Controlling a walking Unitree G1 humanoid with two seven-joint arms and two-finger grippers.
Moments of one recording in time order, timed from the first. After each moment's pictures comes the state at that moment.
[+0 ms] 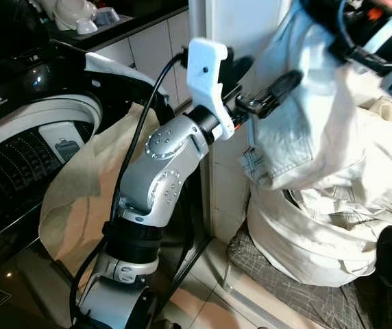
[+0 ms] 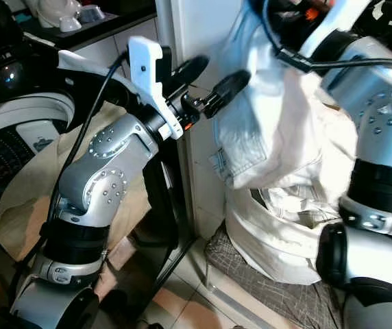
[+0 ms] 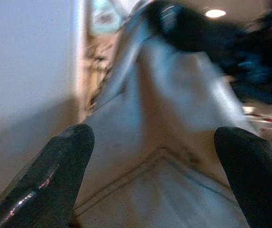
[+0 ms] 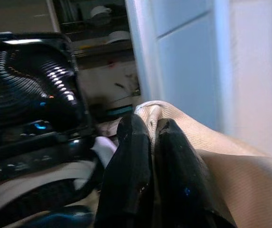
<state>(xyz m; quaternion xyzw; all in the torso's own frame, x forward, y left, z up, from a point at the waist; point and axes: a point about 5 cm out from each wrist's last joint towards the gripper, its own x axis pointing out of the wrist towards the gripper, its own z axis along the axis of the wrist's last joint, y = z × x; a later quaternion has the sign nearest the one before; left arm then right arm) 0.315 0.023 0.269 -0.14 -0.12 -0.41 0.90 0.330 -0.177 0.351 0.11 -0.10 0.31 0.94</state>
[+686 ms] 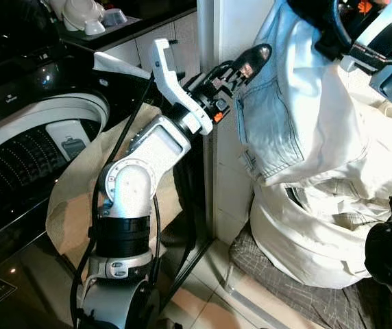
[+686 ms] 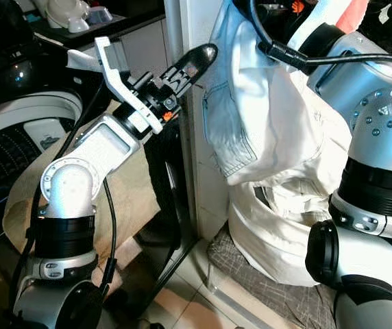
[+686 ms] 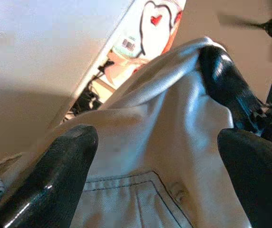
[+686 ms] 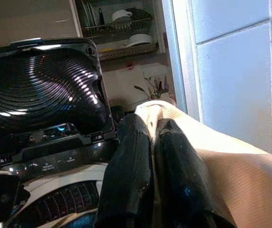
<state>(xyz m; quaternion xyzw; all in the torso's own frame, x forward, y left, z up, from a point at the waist) 0.312 0.041 0.275 -0.37 -0.05 -0.46 0.81 0.318 -0.162 0.362 0.11 -0.10 0.33 0.93</state>
